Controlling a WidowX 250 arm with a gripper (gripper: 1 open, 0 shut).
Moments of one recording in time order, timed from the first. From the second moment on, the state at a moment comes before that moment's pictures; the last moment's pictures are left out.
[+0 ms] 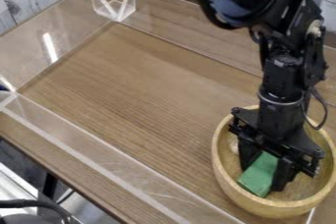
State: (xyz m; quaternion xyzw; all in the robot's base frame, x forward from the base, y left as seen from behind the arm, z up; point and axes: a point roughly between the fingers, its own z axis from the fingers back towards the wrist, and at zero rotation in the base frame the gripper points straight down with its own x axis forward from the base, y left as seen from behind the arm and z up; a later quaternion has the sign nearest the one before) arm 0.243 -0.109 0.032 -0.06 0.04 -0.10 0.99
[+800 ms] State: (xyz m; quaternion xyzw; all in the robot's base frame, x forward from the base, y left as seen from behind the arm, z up) arm 0.244 -0.108 0.032 -0.07 0.04 -0.10 0.99
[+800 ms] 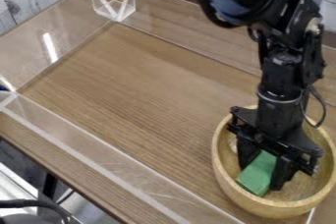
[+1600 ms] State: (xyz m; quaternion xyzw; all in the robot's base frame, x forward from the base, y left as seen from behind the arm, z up) arm 0.253 -0.107 0.032 -0.07 0.04 -0.09 0.99
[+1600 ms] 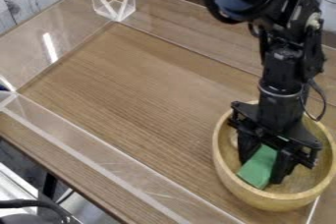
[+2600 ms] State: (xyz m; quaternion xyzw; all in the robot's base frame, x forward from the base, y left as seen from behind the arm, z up) arm 0.262 -0.106 0.030 -0.07 0.04 -0.09 0.99
